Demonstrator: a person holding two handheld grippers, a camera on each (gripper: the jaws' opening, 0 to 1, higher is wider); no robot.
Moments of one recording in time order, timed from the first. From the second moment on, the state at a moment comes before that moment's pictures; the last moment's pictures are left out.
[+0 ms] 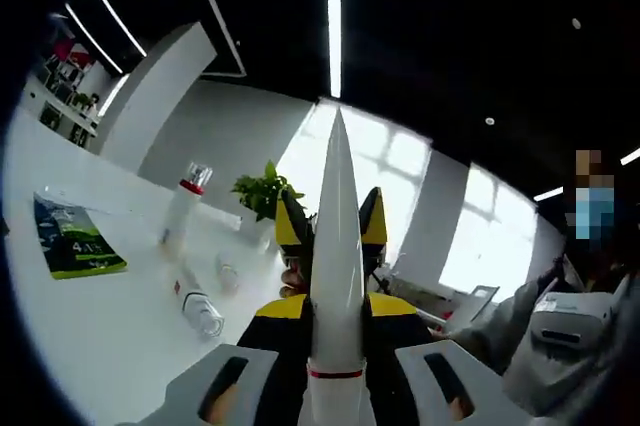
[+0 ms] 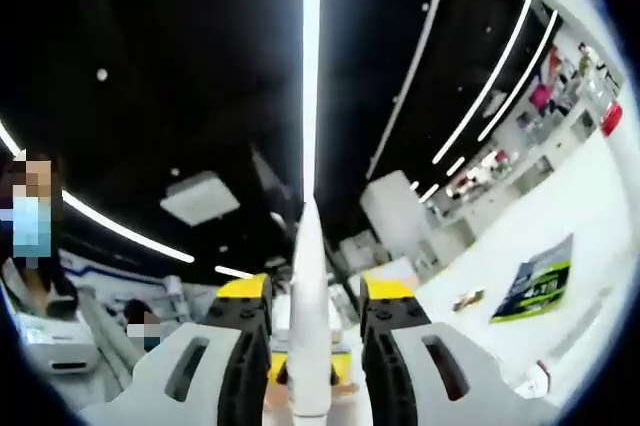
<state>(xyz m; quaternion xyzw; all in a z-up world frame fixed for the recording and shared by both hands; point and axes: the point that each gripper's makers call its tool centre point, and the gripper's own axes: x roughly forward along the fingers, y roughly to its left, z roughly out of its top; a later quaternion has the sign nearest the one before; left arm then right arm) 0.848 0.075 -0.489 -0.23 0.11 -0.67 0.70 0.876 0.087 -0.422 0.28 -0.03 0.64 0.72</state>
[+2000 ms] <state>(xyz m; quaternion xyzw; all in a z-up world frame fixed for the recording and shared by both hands) 0.926 0.104 -0.522 -0.04 0.04 -0.43 0.90 0.989 0.018 -0.364 0.08 -0.19 0.29 0.93</state>
